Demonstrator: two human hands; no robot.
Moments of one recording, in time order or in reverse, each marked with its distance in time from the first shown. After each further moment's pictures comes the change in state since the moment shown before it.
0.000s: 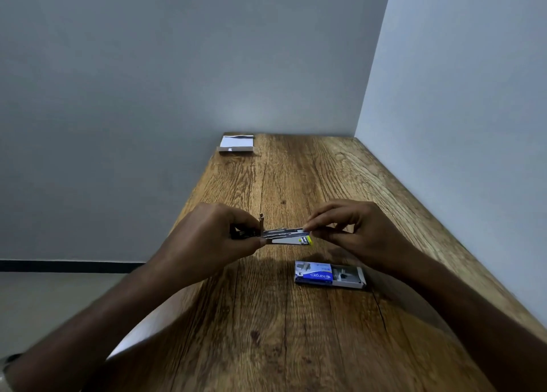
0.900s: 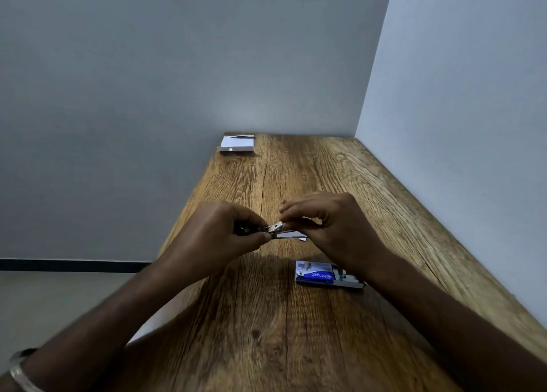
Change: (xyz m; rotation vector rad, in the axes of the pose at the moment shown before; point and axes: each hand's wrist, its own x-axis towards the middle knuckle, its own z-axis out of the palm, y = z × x) left_hand 0.004 0.002 0.004 -0.063 0.020 -0.010; right_hand 0.021 -0.038 0.028 -0.241 0.141 -0.161
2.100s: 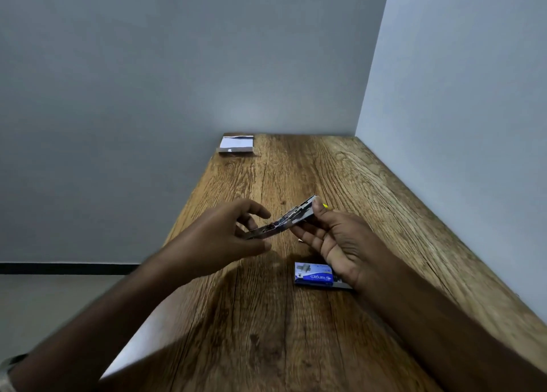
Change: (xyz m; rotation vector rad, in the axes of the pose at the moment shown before) left_hand 0.007 0.002 -0.002 -0.259 -0.207 -0.264; right_hand -0.002 0.001 0.017 1.476 0.391 1.108
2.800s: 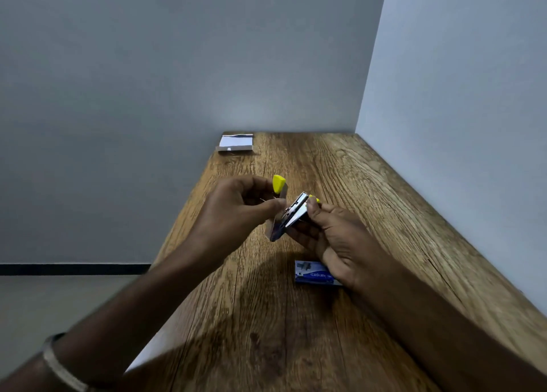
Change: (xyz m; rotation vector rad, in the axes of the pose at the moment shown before) left_hand 0.017 0.023 0.017 -0.322 0.250 0.144; right_hand 0.002 0.007 0.000 -0.121 -0.079 -0.011
